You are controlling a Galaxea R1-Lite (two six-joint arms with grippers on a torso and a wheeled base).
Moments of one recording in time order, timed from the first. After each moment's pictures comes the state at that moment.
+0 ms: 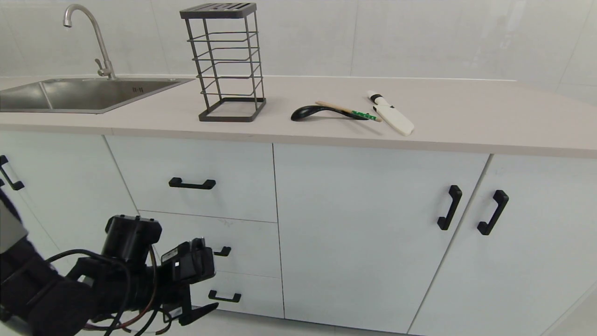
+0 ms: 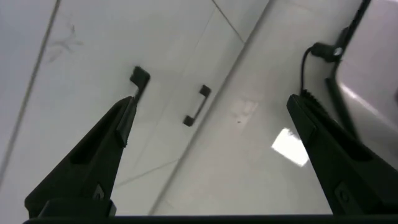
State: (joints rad) left arm -0.24 1.87 -0.37 -0.67 -0.32 1.02; right arm 0.00 0.00 0.00 0.00 0.01 -0.01
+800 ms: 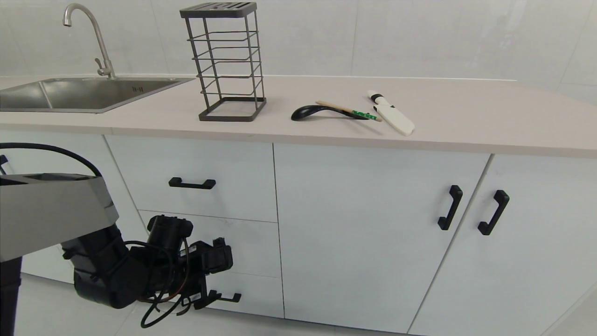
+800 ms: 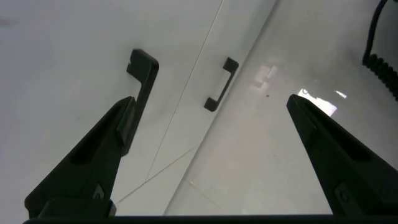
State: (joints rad) left arm -0.20 2.19 -0.56 -0.71 -0.19 1.09; right arm 0.00 0.00 0.00 0.00 0.01 0.00
